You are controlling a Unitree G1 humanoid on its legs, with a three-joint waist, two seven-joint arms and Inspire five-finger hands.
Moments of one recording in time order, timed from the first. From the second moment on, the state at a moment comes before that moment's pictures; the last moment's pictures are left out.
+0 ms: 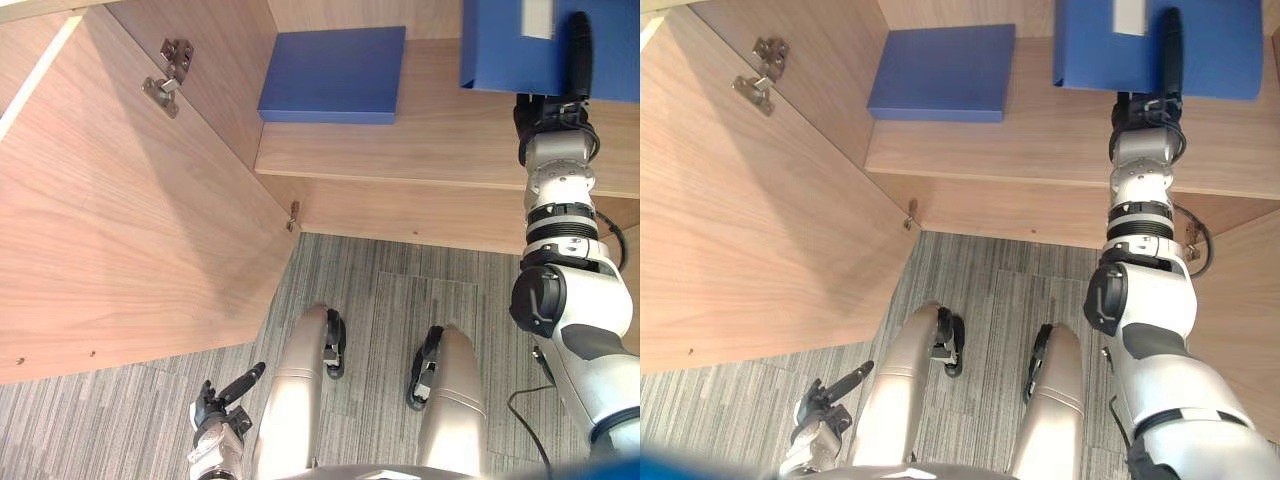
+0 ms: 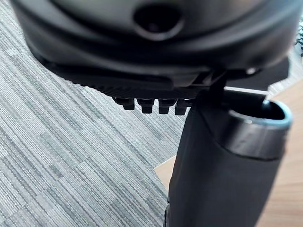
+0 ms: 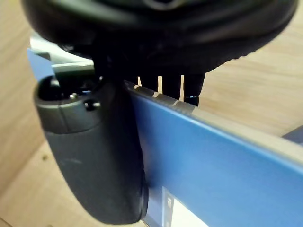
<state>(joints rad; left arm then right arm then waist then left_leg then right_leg) 0.00 -0.08 0.57 0.77 -0.15 0.03 0.19 -1.21 -0.44 -0.31 0.95 1.07 -0.01 -0.34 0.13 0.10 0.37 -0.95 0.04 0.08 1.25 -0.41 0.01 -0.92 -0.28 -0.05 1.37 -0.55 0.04</state>
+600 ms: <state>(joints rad) 0.02 -0.08 0.56 0.72 -0.15 0.03 0.12 -1.23 -0.48 -0.18 1.02 0.95 0.13 -0.19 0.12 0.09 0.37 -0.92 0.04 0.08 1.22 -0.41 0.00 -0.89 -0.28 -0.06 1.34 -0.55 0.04</state>
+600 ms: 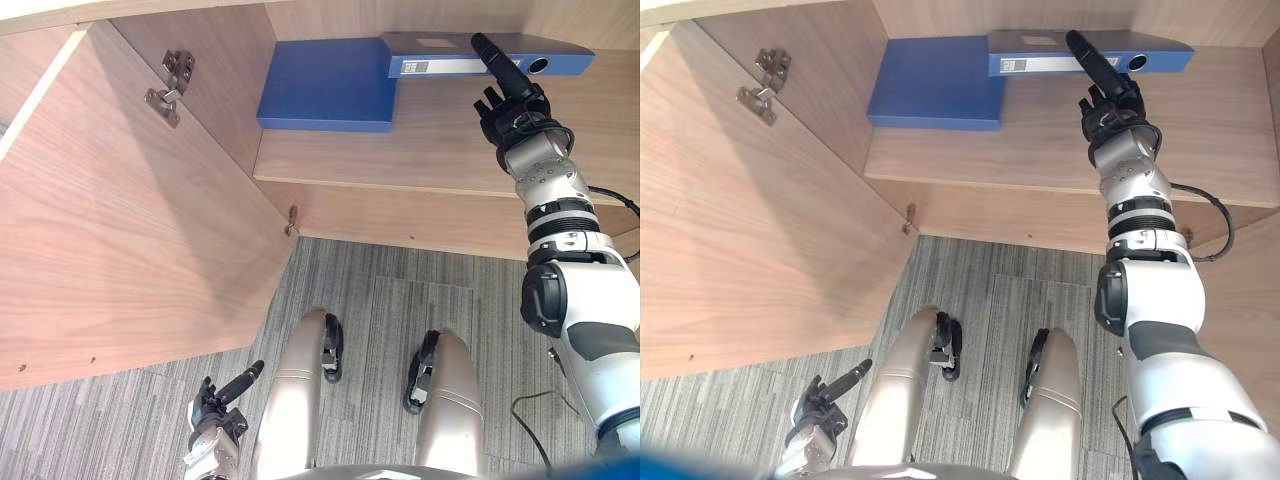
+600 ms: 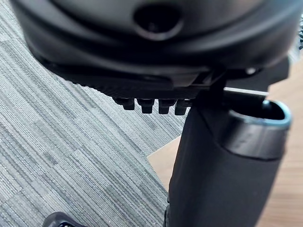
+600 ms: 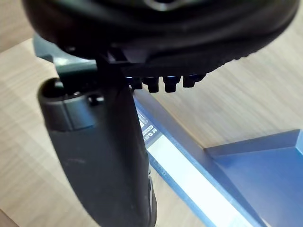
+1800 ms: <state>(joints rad) 0.13 -0.03 0.33 0.68 -0.09 0.04 0.04 -0.90 -0.50 0.20 0.87 0.05 0.04 0.20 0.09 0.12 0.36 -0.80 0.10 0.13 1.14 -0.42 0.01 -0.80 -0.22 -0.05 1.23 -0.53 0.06</state>
